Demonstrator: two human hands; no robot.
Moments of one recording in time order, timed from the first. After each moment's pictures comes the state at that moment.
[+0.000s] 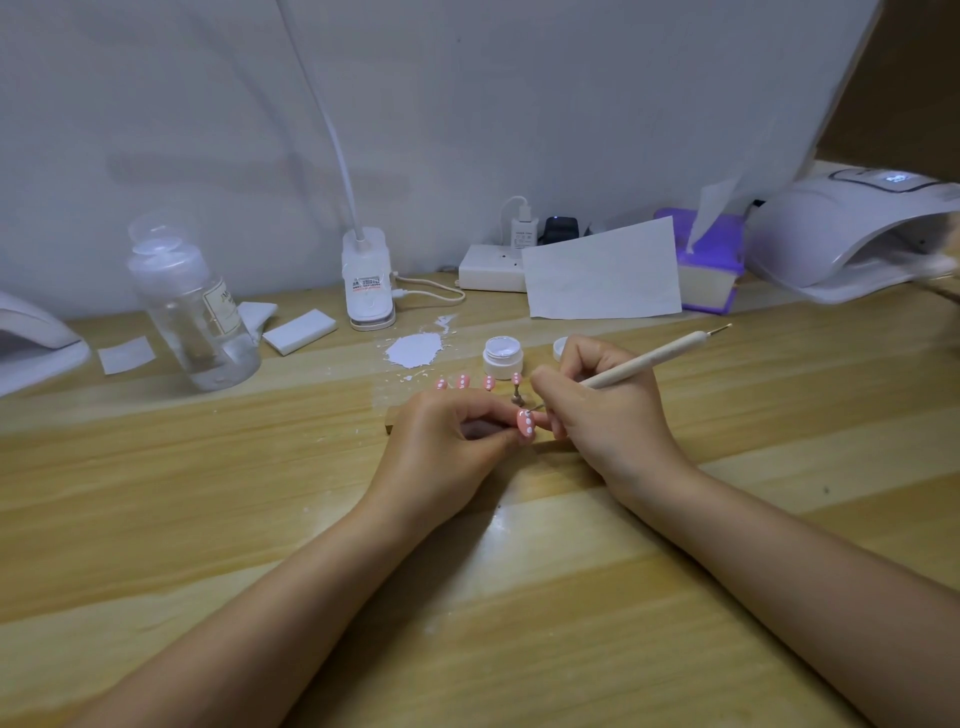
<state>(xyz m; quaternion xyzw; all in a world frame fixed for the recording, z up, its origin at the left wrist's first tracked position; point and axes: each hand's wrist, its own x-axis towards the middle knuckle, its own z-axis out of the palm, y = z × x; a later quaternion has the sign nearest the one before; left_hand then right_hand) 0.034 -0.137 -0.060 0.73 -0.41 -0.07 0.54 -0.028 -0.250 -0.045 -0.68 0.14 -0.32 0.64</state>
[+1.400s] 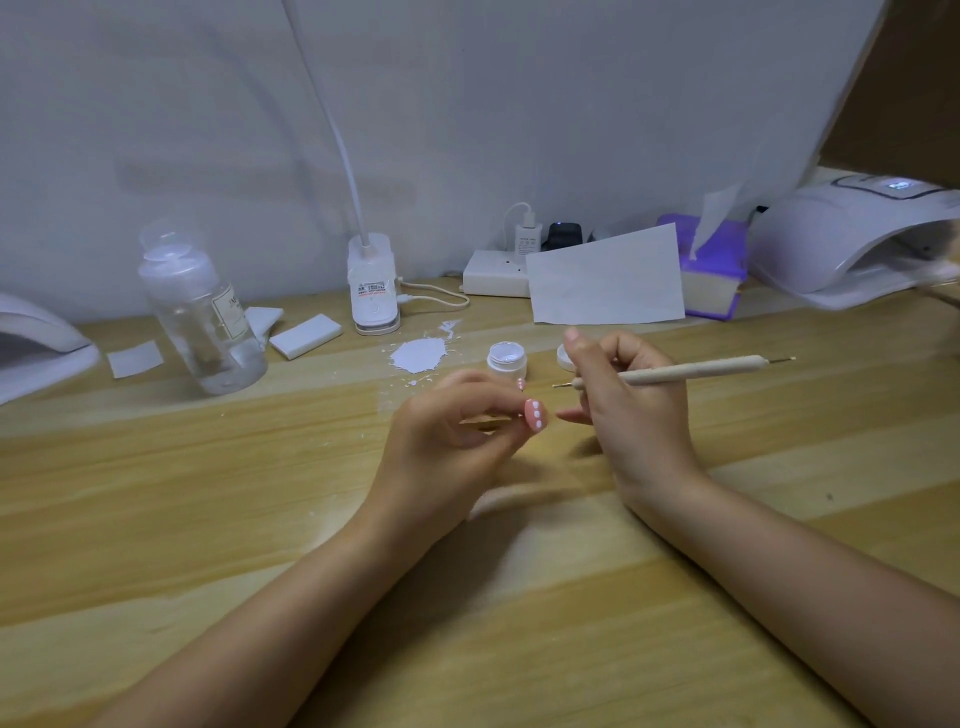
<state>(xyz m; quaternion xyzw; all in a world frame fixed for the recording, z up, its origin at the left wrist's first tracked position) 0.024 -0.131 -0.047 0.66 -0.46 0.03 0.59 -0.027 -0.257 -0.047 -0.61 0.18 -0.41 0.66</state>
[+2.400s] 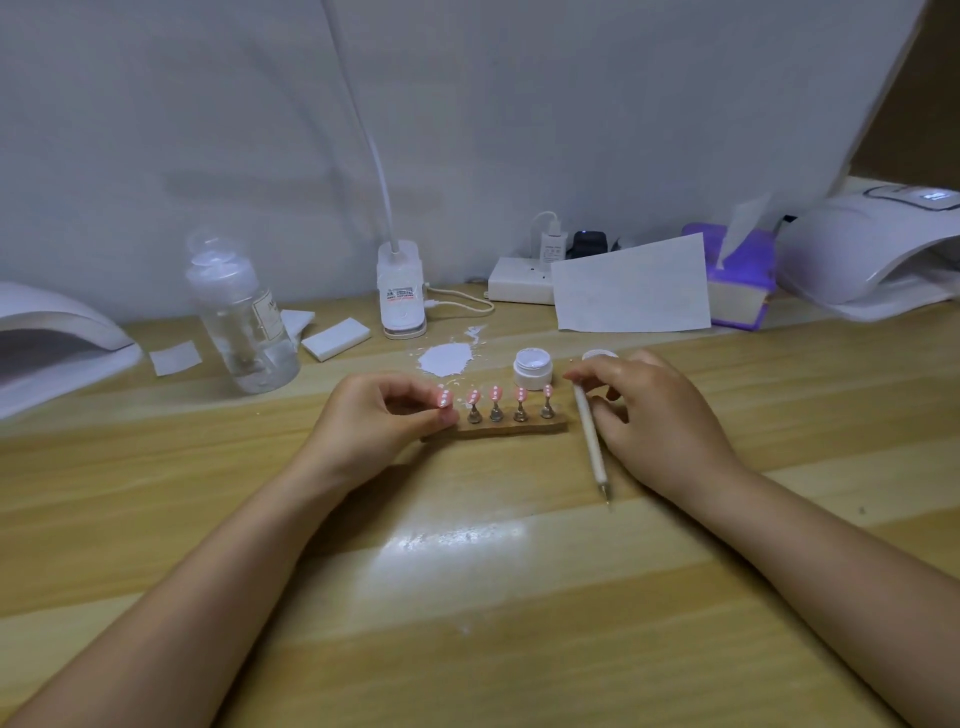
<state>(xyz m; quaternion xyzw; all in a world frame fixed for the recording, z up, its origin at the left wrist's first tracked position) 0.085 -0.093 -0.046 0.78 -0.27 -0.09 0.55 -0.035 -0.282 -0.050 -0.93 0.09 -0.28 0.21</state>
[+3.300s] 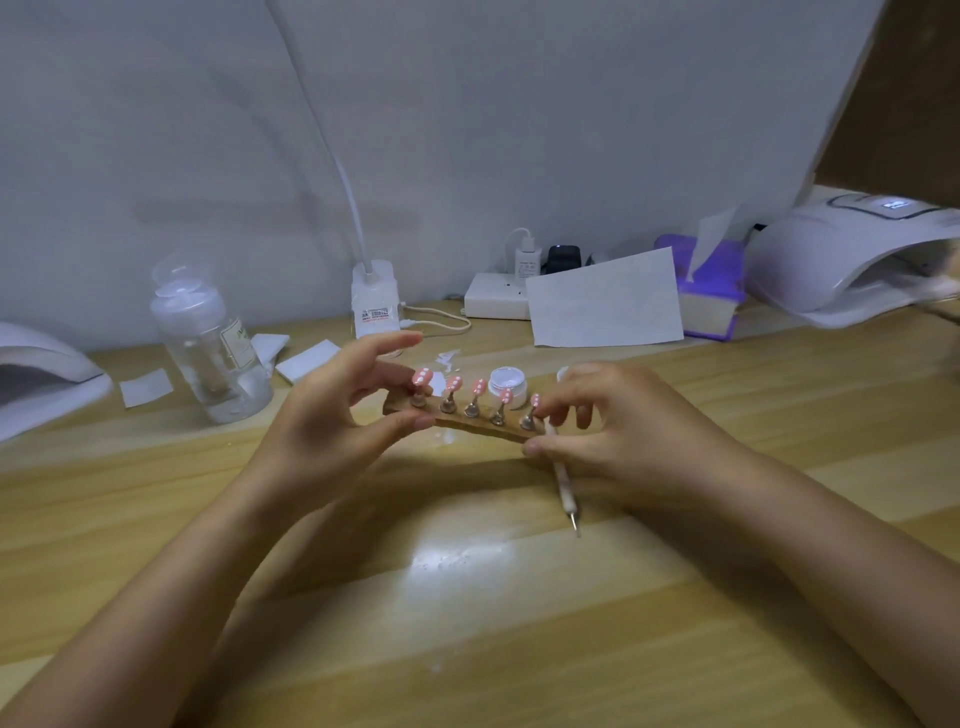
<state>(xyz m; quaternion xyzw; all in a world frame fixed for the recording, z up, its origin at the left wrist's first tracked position) 0.077 -0.086 -0.019 0.76 -0.44 0.03 0.48 -0.038 -0.286 -0.022 -0.95 0.03 -0.17 0.25</state>
